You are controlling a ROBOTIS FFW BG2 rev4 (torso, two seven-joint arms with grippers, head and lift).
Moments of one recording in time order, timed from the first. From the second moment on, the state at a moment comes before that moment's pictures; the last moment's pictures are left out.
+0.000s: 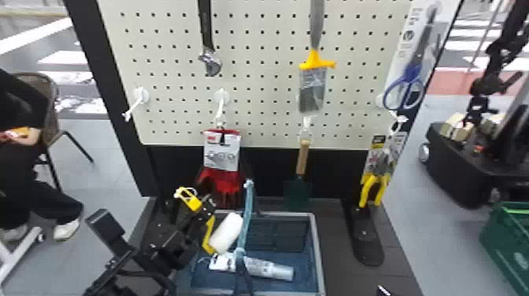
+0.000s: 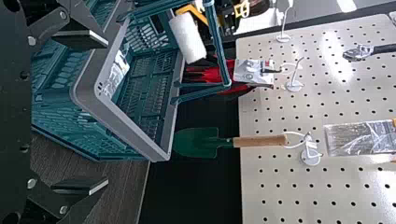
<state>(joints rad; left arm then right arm) 0.14 0.02 0.05 -1.73 0.61 0.23 -0.58 0.60 -0.11 0.02 -2.00 -0.09 -0.02 0.49</state>
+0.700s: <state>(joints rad) 0.10 0.01 -0.01 -1.65 0.56 0.21 -0.60 0.59 -0.12 0.02 -1.99 -0.09 -0.02 0.49</state>
